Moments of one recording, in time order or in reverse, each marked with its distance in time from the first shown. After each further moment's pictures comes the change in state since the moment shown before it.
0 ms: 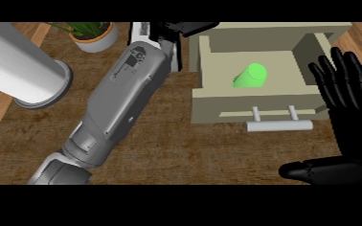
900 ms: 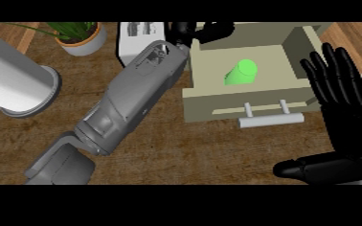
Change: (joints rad) left arm -0.168 0.000 -0.277 0.353 0.227 0.083 -0.094; right arm -0.034 0.011 0.021 0.022 -0.004 0.008 -0.011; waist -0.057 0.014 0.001
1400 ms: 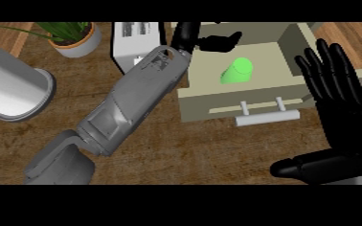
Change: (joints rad) left arm -0.009 0.000 -0.155 0.047 0.038 0.071 0.021; right arm -0.031 0.004 0.012 0.012 -0.015 0.008 0.003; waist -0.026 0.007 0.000
